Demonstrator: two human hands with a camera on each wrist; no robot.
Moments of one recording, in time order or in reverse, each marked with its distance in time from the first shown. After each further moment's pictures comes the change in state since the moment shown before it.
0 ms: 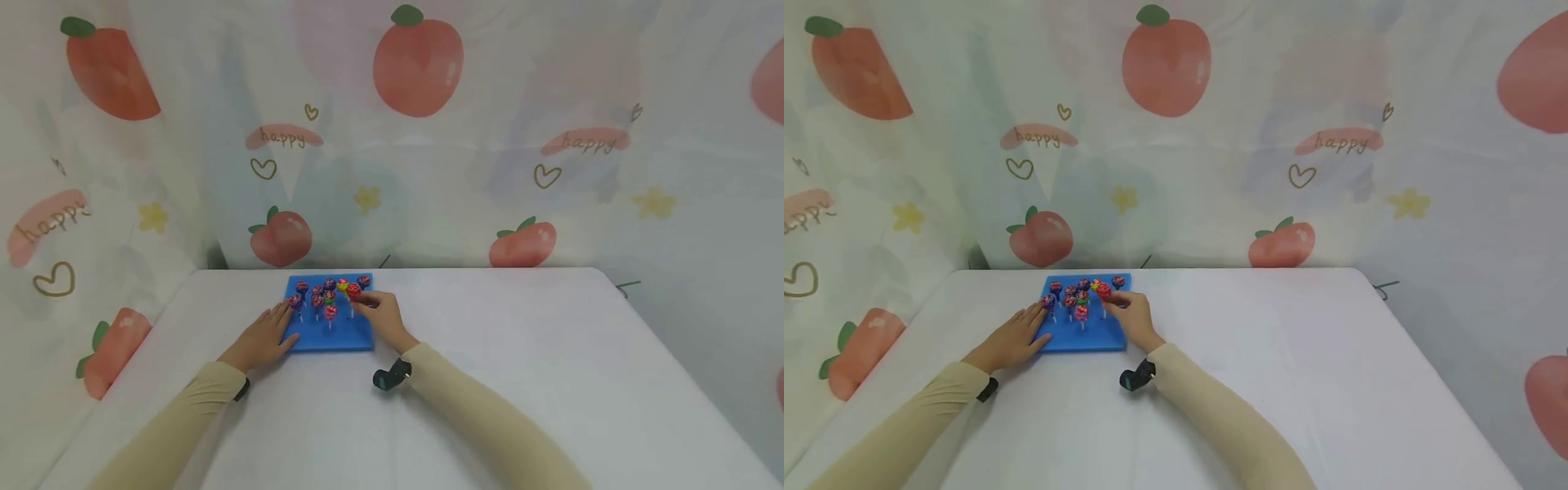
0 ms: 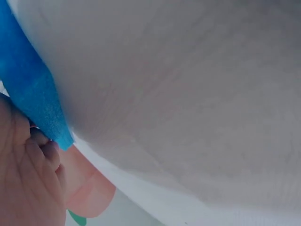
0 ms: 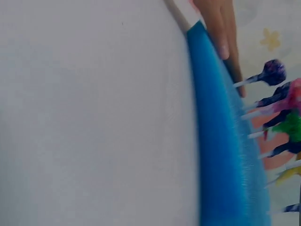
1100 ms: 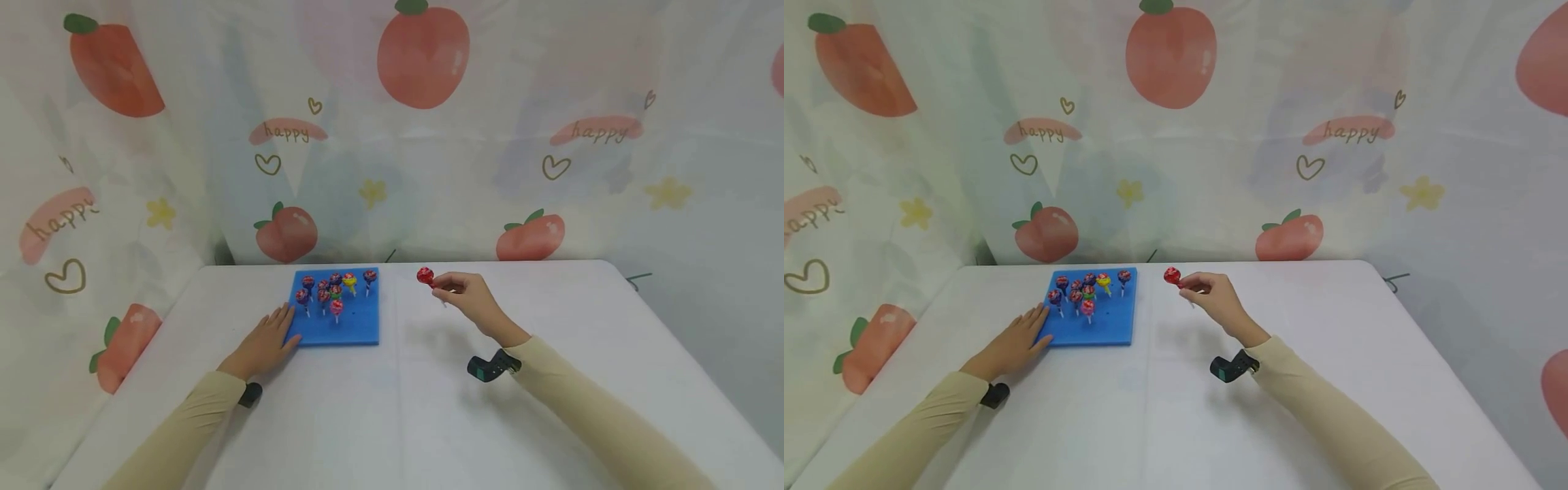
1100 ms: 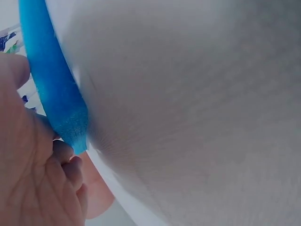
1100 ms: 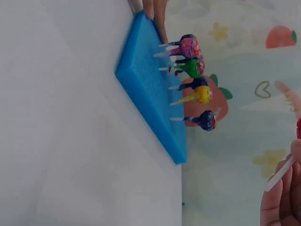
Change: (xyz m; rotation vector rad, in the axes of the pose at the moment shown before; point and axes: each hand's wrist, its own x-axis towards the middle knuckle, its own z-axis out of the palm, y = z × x) left_hand -0.016 0.004 0.003 -0.051 -0.062 -0.094; right_hand -0.034 -0.025 -0.138 -0.175 -0.073 0.032
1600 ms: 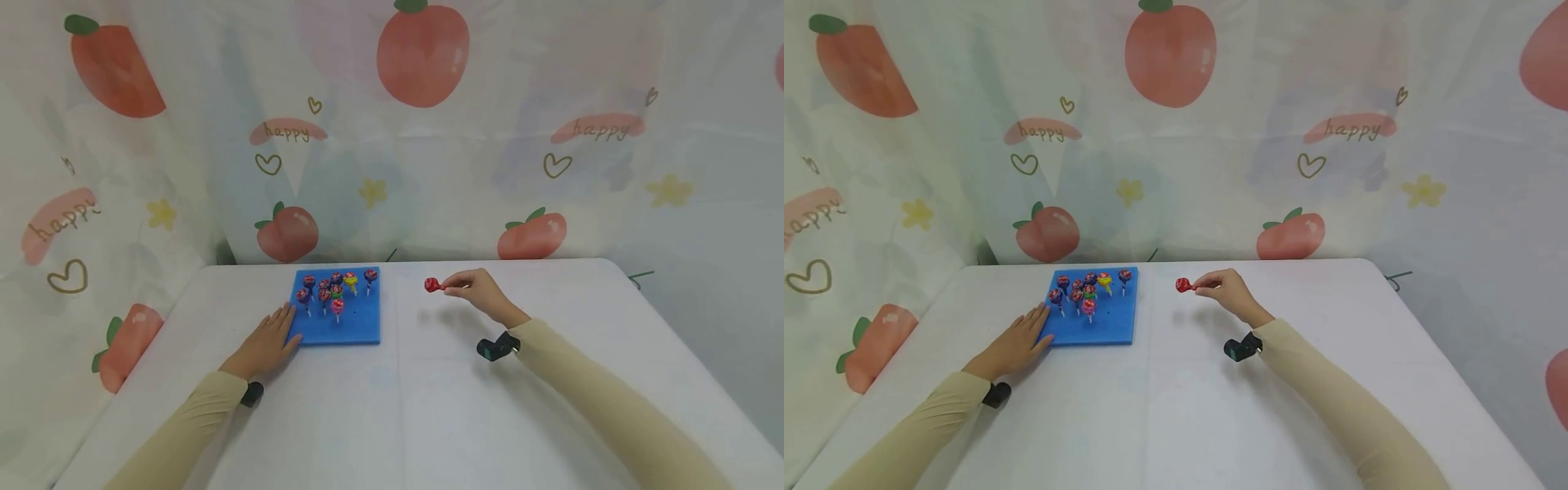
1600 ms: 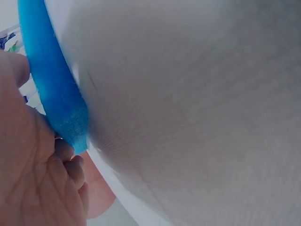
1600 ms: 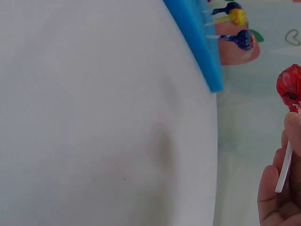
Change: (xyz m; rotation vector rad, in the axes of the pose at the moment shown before) left_hand -0.002 0.002 0.000 -0.006 0.009 0.009; right_hand 0.026 0.043 -0.019 -0.197 -0.053 0.017
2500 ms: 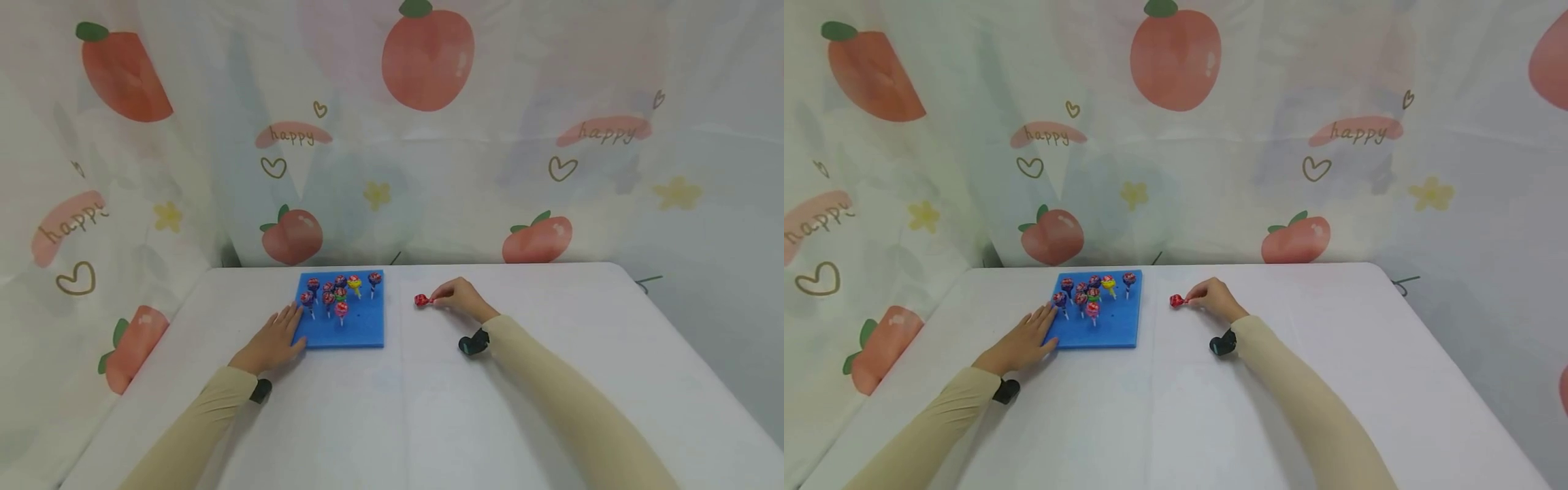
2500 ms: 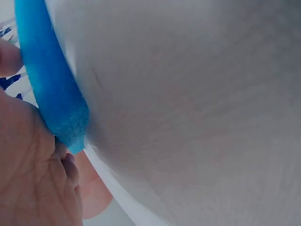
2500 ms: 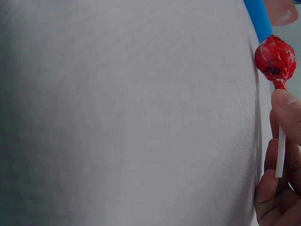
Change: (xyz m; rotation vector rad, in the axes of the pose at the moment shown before) left_hand 0.009 0.003 -0.006 -0.018 -0.036 0.017; right_hand 0.045 0.039 0.038 -0.116 -0.110 0.098
